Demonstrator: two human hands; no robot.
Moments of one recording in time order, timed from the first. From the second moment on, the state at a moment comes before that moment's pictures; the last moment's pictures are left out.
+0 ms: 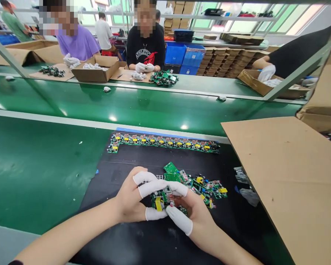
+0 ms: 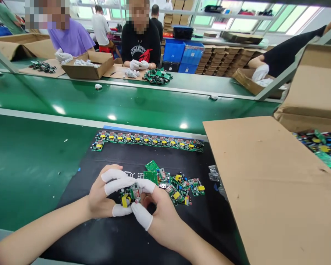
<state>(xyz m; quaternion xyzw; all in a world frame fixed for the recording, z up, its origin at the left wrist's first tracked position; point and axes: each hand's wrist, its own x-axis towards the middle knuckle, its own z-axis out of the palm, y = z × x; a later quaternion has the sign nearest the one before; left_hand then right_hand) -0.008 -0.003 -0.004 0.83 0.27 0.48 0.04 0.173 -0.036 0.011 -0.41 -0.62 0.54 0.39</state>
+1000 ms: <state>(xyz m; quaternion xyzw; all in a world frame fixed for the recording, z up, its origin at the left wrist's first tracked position) -0.012 0.006 0.000 0.86 0.17 0.48 0.06 0.174 -0.025 0.021 -0.40 -0.48 0.71 0.34</state>
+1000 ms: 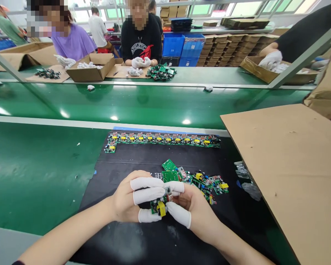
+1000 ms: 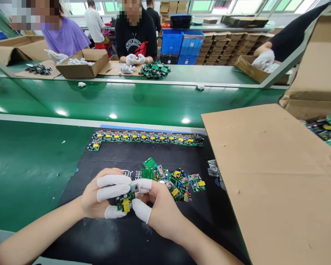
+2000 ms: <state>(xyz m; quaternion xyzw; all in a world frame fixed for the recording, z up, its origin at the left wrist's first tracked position) -0.014 0.012 0.002 0.86 0.15 0.47 0.11 0.179 -0.015 0.024 -0.35 -0.42 0.78 0.30</state>
